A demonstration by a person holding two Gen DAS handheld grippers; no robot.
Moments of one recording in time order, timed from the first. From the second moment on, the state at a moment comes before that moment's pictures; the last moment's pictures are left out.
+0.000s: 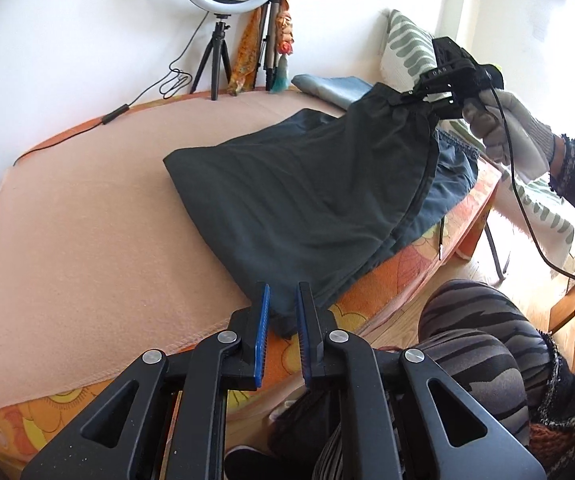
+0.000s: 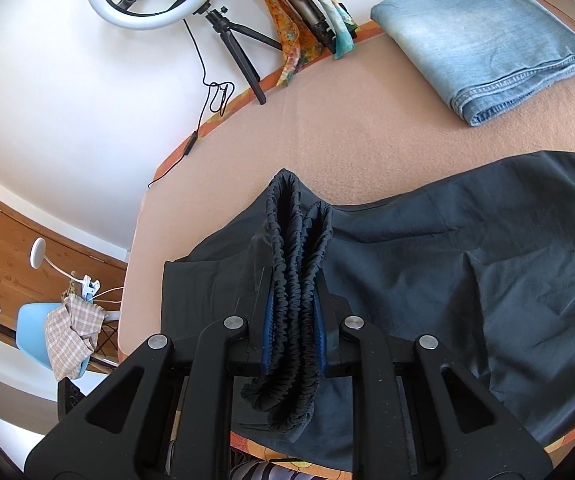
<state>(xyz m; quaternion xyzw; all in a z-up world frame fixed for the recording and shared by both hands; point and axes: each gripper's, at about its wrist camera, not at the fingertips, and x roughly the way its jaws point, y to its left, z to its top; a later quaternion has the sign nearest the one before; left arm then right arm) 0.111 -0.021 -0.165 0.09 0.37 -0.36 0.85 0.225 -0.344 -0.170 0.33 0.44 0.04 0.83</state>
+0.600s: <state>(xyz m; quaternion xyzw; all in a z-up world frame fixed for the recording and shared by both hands) 0.199 -0.072 -0.182 0.11 0.41 -0.35 0.84 0.217 -0.373 -0.179 0.34 0.45 0.03 0.83</state>
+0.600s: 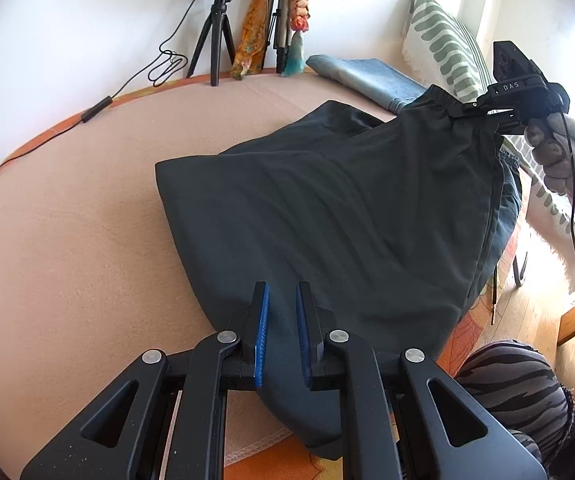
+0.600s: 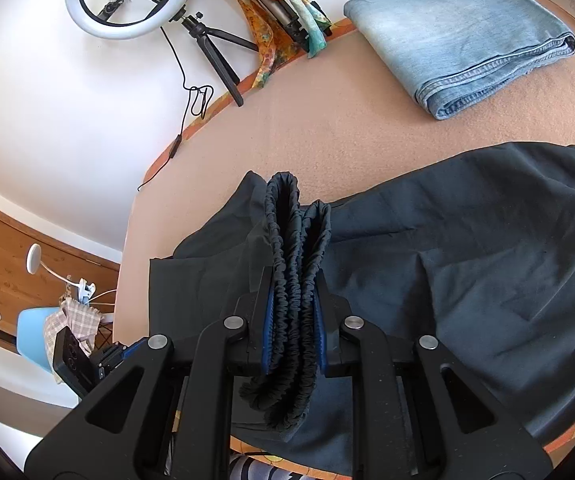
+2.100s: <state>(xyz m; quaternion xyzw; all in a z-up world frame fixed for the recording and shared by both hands) 0.196 -0.111 -0.179 0.09 0.43 -0.39 0.81 0.150 -0.505 -0.173 0.24 0.48 -0.16 0.83</state>
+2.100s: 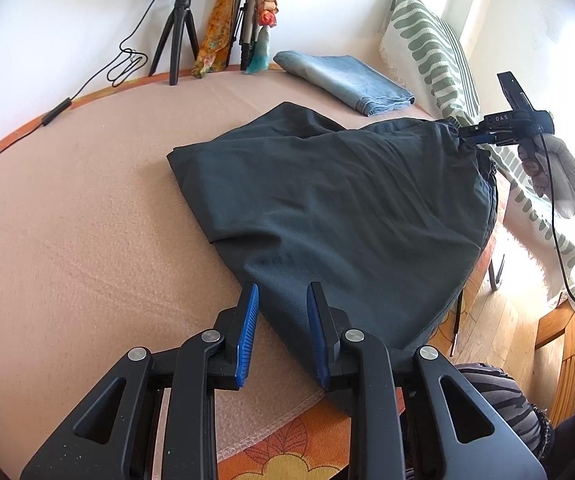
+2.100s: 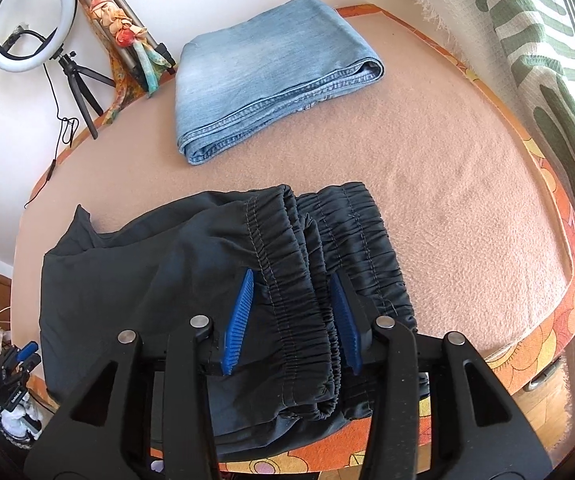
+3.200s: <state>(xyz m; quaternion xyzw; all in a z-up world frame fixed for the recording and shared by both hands) 0.254 -0.082 -0.215 -0.16 0.52 -0.40 0.74 0.260 -0.193 -0.152 0.19 0.49 0.17 0.83</state>
